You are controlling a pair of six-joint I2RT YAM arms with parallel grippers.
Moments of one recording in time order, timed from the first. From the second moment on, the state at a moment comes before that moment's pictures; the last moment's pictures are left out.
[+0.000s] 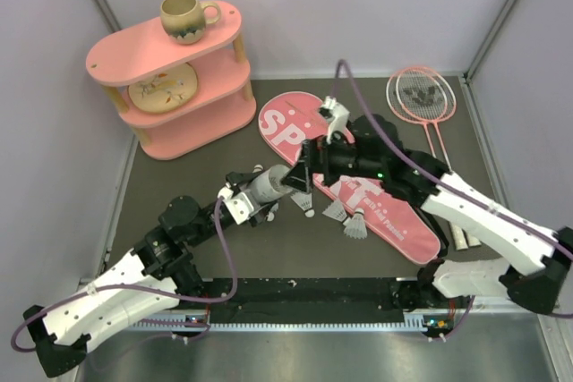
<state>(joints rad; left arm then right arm) -0.89 0.52 0.53 0.02 0.10 0.39 0.90 1.25 1.26 -0.42 -0.28 0.53</state>
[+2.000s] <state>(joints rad) -0.90 0.49 0.53 0.05 -0.15 0.40 0.84 1.70 1.25 -0.94 0.39 1.08</state>
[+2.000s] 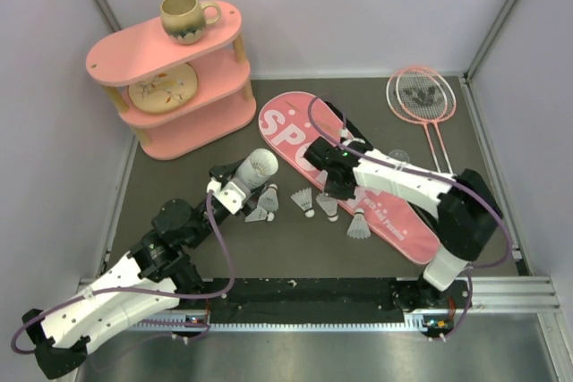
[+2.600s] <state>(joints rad) -0.90 0.51 0.53 0.05 -0.11 0.40 0.77 0.97 1.25 -0.44 0.03 0.80</state>
